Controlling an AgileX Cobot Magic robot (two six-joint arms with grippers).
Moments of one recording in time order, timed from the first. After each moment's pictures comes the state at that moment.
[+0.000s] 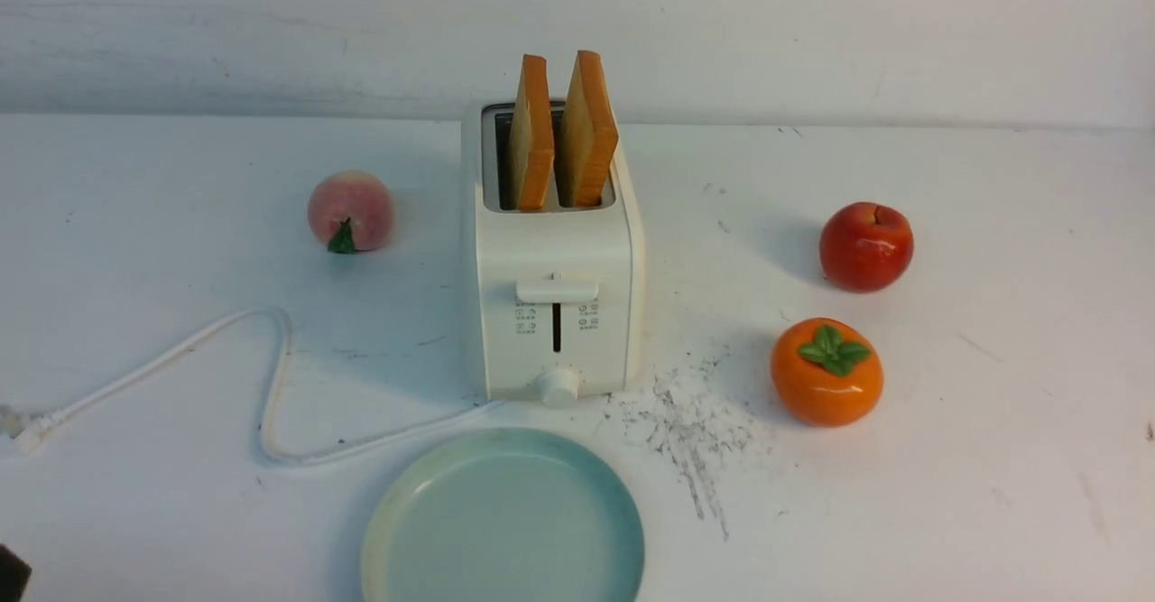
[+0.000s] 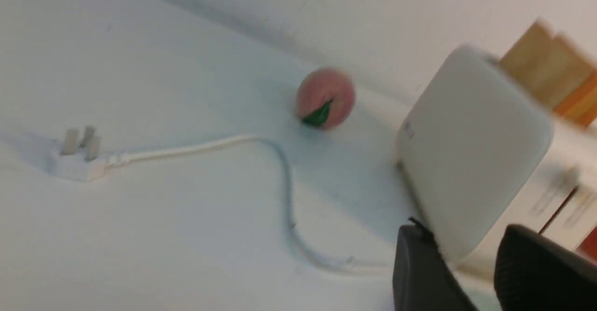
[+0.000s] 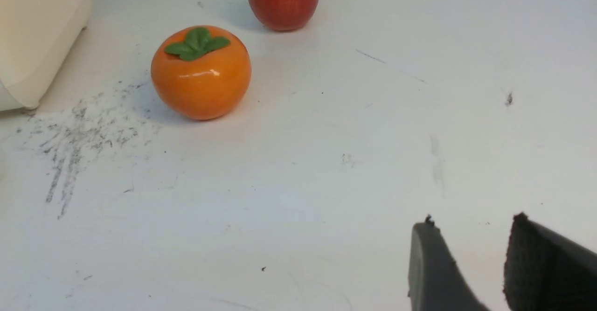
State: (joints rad) right arm 0.00 -0.01 0.02 0.06 0.36 0.06; left arm -0.06 -0.02 0.03 -0.10 0.06 -0.48
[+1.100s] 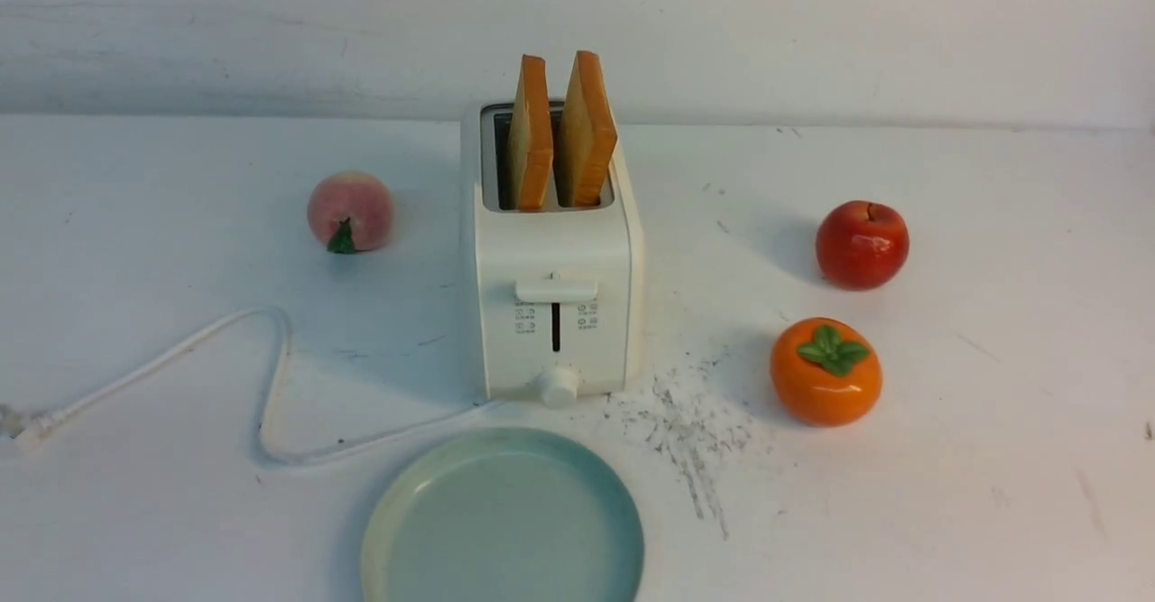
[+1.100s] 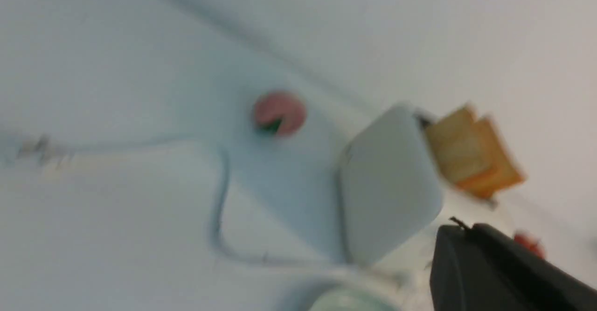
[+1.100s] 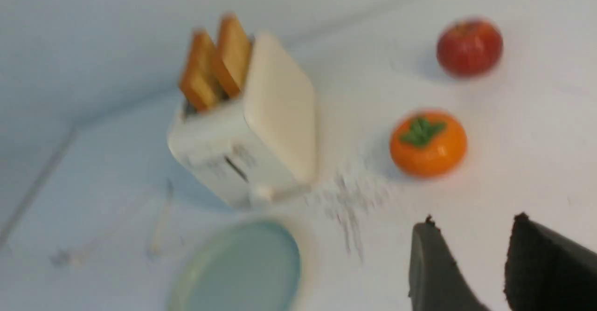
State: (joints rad) right arm 0.00 0.40 -0.68 0.46 0.86 0.07; left arm -0.06 0.48 -0.72 -0.11 0.73 -0.58
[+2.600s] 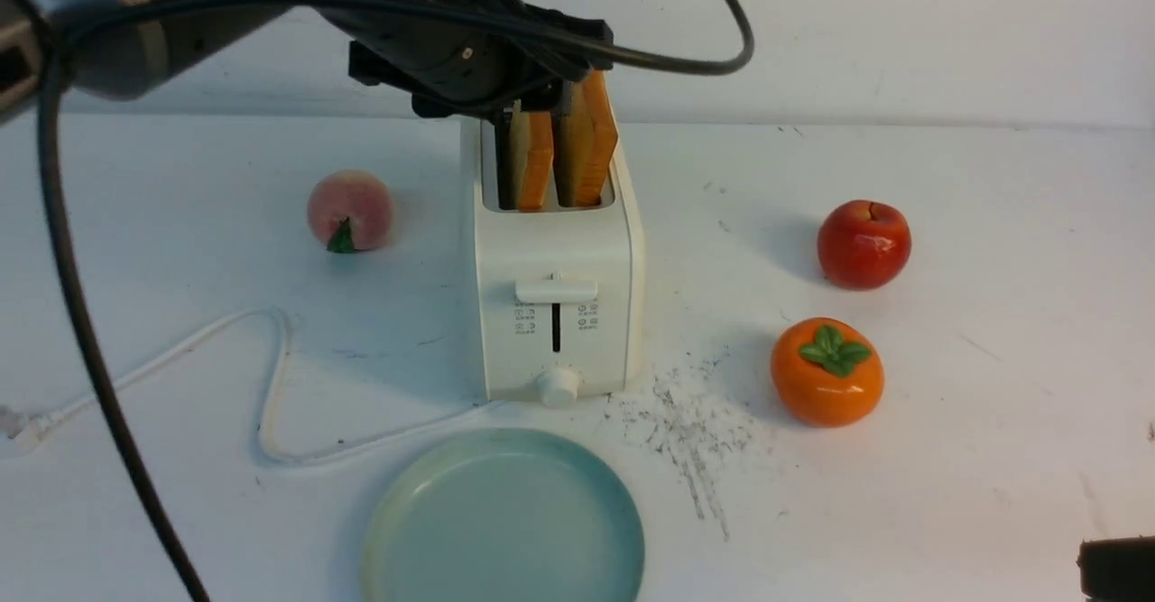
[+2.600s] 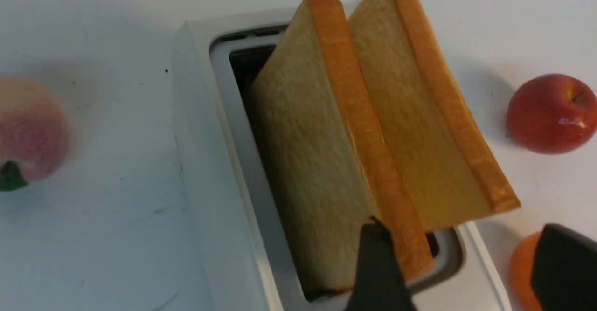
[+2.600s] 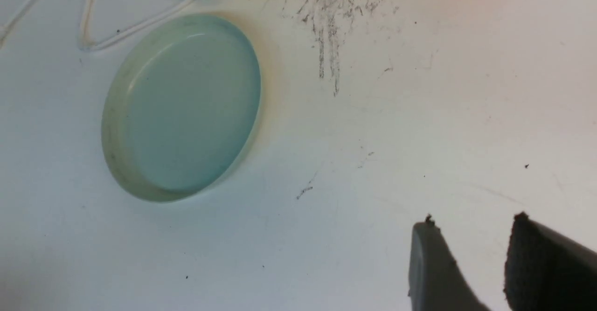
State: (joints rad) right arm 0.00 0.70 -0.62 0.59 0.92 -0.24; left arm -0.47 1.81 -1.75 0.02 0.69 -0.40
